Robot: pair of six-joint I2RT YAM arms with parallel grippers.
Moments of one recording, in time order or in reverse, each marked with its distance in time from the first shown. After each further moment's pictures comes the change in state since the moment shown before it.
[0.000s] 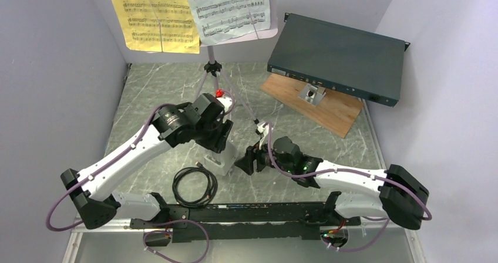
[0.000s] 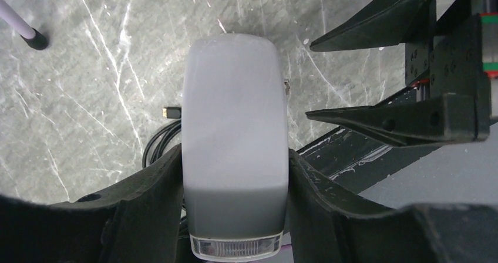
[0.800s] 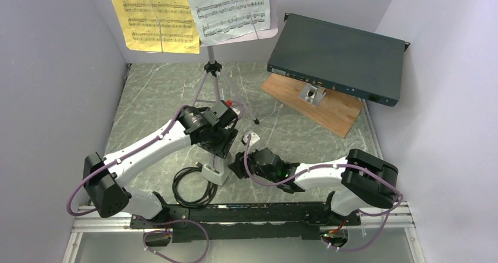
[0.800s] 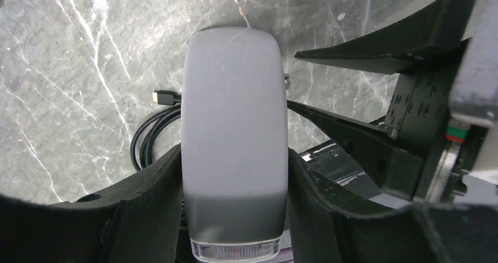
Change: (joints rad) left arm 0.000 0.141 -0.106 0.026 -0.002 -0.052; right arm 0.150 0.303 0.000 0.269 0.261 0.006
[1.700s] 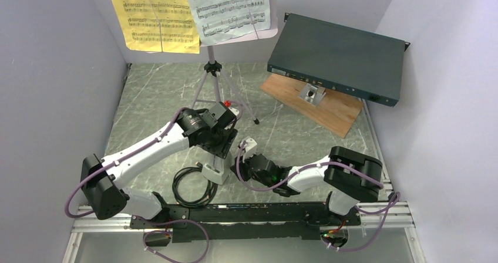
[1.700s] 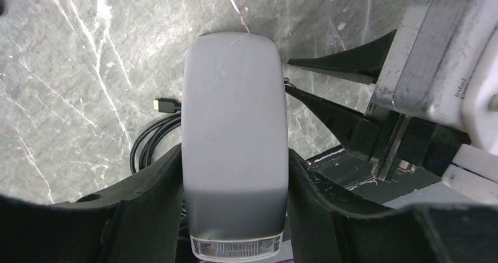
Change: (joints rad) left arm 0.001 -0.020 -0.040 0.051 -0.012 0.000; right arm 0.047 0.142 -0.011 0.096 0.113 -0.012
